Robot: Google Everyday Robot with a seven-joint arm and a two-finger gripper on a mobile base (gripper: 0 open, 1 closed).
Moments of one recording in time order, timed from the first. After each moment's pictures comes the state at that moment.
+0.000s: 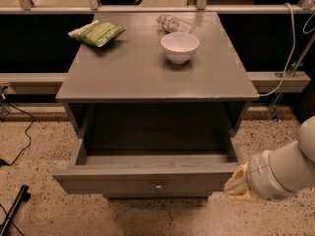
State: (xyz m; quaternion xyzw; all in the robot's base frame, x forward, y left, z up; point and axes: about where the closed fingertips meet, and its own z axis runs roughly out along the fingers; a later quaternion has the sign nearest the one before) arm 0.364 -0.193 0.713 -0.66 0.72 0.10 0.19
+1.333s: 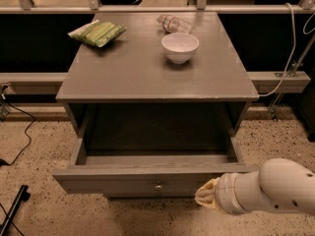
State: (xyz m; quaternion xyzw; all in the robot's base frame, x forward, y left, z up) arm 0.386 -0.135 0.619 -0.63 0.71 0.11 0.28
